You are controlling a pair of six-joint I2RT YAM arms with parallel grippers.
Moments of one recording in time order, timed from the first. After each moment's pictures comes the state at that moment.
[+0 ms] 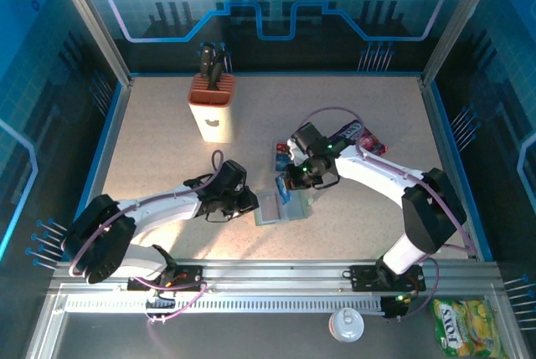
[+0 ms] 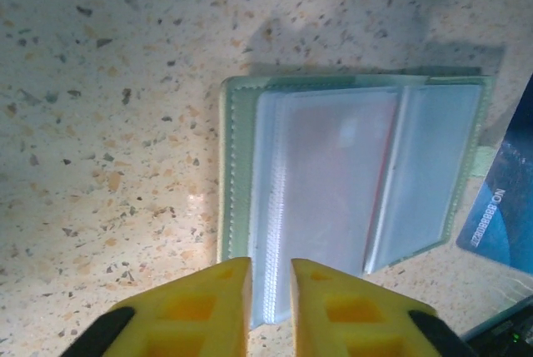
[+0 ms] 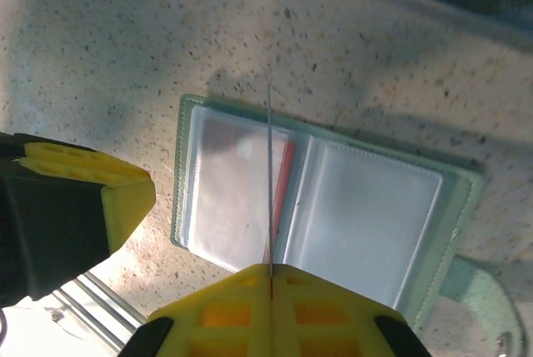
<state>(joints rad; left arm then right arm) -0.67 1.36 0.62 -0.28 0.24 -1.06 0.64 1.60 1.13 -0.73 -0.34 0.41</state>
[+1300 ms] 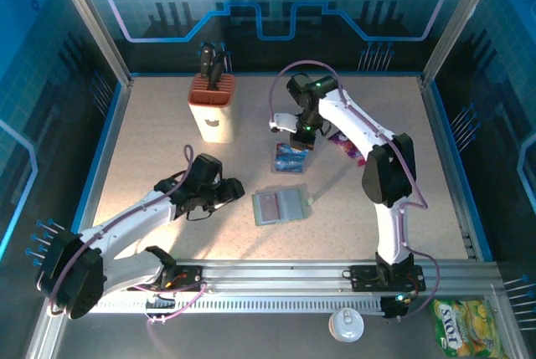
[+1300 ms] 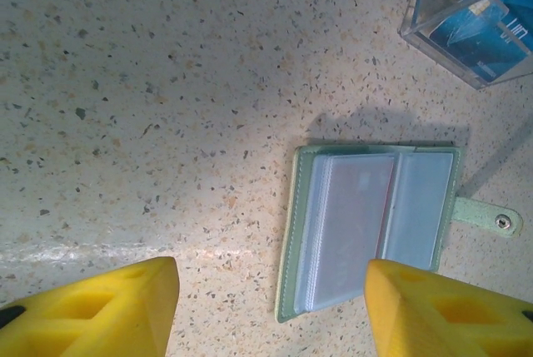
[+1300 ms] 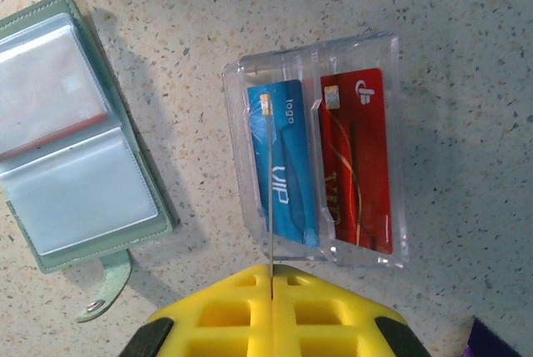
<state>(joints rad) -0.52 1.12 0.62 -0.49 0.17 -0.98 0.49 2.08 1.97 -1.32 -0.20 -0.84</state>
